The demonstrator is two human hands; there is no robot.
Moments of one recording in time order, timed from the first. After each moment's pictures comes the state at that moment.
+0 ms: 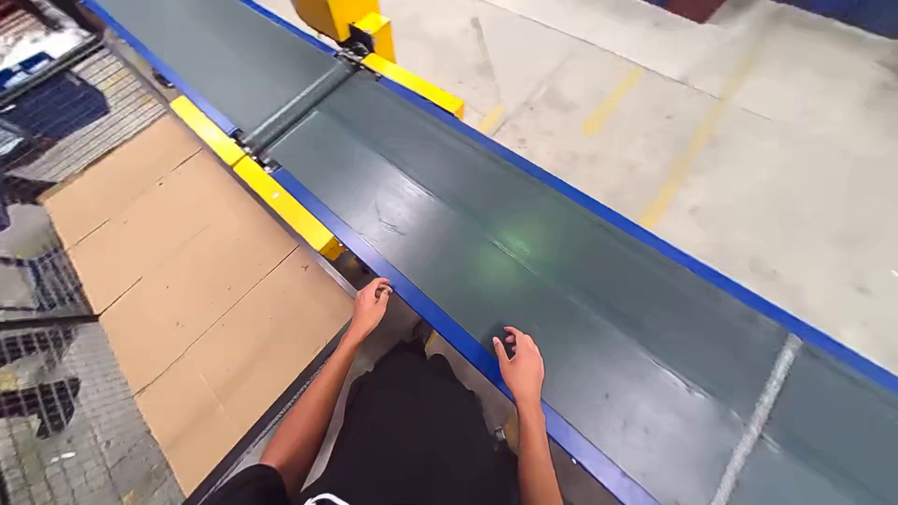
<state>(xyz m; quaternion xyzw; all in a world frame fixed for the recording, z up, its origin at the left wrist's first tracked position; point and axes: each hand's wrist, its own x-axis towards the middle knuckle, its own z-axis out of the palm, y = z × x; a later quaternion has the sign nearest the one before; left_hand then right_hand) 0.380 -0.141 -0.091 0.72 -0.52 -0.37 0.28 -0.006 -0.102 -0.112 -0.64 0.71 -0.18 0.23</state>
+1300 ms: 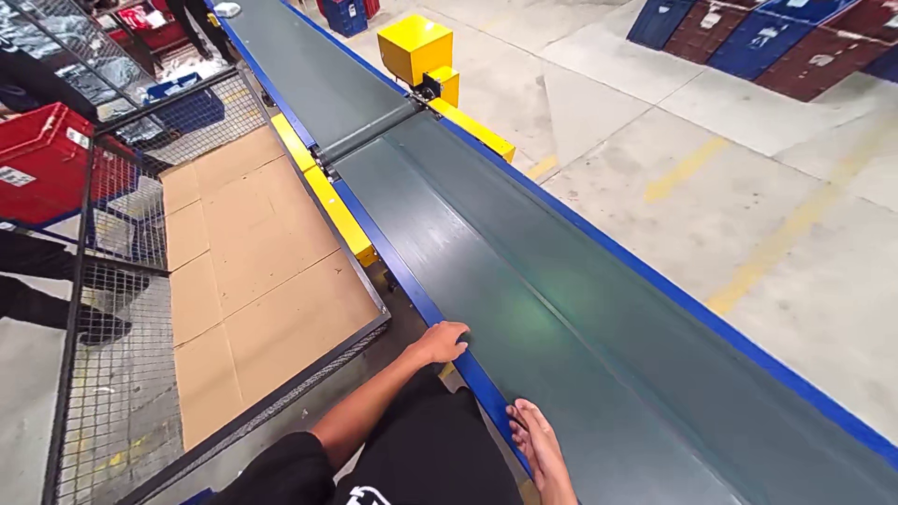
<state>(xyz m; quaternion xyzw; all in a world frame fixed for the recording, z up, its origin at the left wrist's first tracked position) 0.256 -0.162 -0.065 0.59 -0.68 -0.44 0.05 -0.038 -0.070 -0.101 -0.21 0.62 -0.30 0.70</state>
